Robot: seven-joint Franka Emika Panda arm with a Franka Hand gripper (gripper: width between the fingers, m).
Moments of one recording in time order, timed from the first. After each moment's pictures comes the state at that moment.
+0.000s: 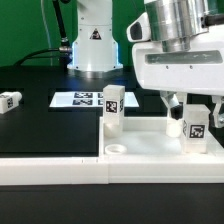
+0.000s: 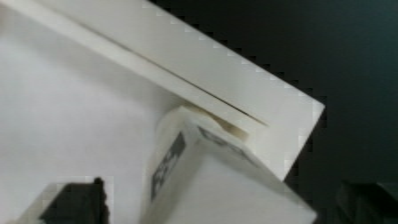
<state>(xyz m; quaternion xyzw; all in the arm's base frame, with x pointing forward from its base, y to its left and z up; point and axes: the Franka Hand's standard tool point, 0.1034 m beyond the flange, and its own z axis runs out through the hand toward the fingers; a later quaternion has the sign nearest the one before) 0.678 0.100 0.073 -0.87 0.48 0.00 0.12</state>
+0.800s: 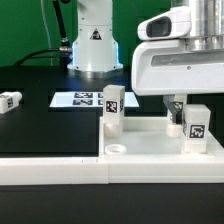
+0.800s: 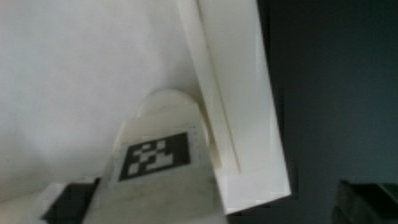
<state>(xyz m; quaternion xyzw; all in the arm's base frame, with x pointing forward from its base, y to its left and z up) 0.679 0.116 0.071 -0.99 0.15 -0.04 0.05</state>
